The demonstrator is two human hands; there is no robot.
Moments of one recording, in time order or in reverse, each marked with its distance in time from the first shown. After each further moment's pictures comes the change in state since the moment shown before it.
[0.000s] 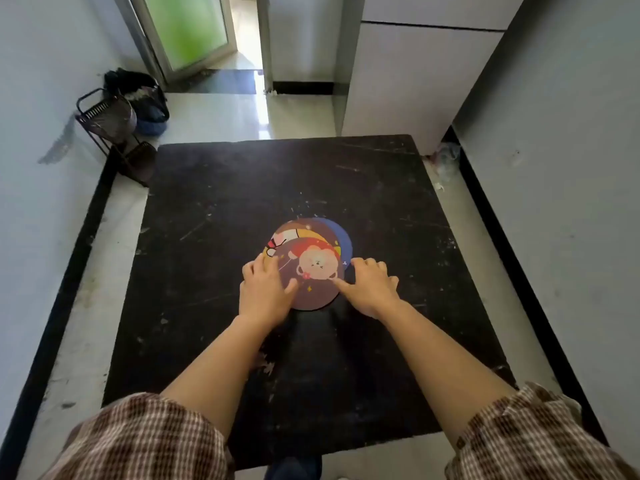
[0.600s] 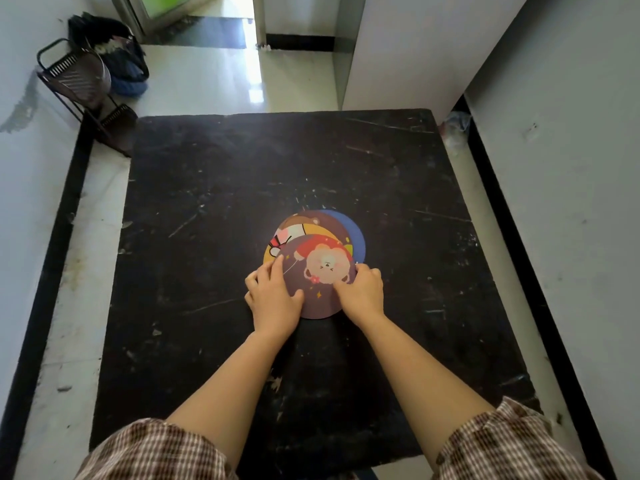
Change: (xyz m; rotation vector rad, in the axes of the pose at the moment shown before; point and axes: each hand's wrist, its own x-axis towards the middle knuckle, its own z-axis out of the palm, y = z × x) left_hand 0.032 -0.015 0.034 -0.138 0.007 -0.154; right_hand 0.031 -0.031 0.039 0.415 0.066 0.302
